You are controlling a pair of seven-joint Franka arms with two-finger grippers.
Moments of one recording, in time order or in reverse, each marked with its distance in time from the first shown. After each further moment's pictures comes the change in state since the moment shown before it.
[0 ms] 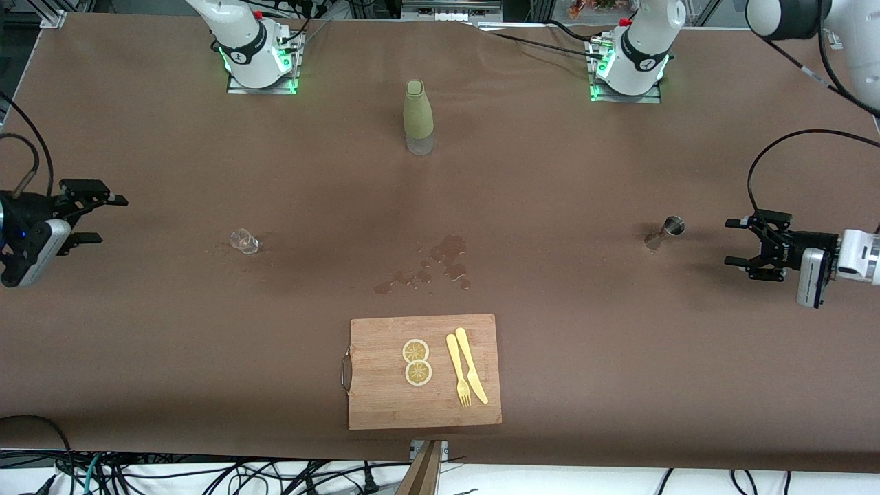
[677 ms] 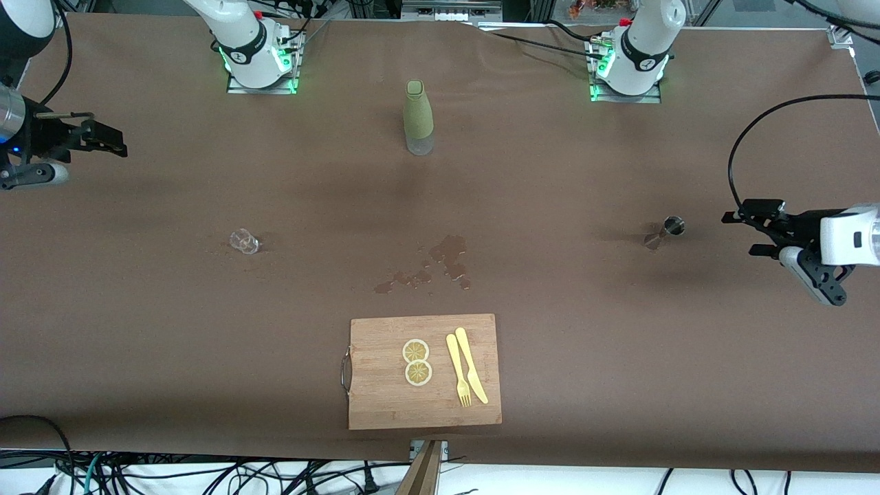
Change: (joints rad) left arm -0.206 -0.223 0.003 0.004 0.290 0.112 -0.449; right arm 0.154 -0.404 -0.050 -0.398 -0.218 0.120 0.697
